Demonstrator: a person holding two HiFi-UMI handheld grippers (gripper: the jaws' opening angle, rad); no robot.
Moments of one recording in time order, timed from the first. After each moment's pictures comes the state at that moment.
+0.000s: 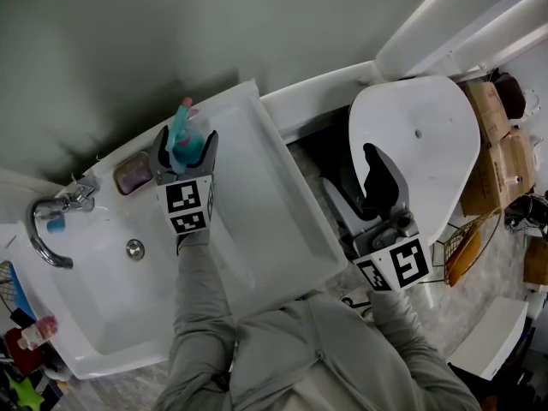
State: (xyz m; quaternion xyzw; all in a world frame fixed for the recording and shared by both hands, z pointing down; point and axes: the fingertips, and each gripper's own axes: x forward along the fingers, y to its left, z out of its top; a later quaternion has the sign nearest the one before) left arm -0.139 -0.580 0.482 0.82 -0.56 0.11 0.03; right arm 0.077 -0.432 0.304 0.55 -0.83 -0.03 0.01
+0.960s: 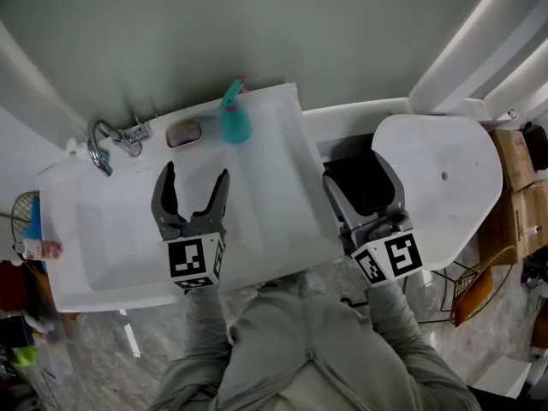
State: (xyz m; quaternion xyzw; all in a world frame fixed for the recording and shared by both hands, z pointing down) left arm -0.190 -0.364 0.352 0.77 -0.63 0.05 -0.03; right arm 0.054 -0.351 0.281 0.48 -0.87 -0.03 -0.04
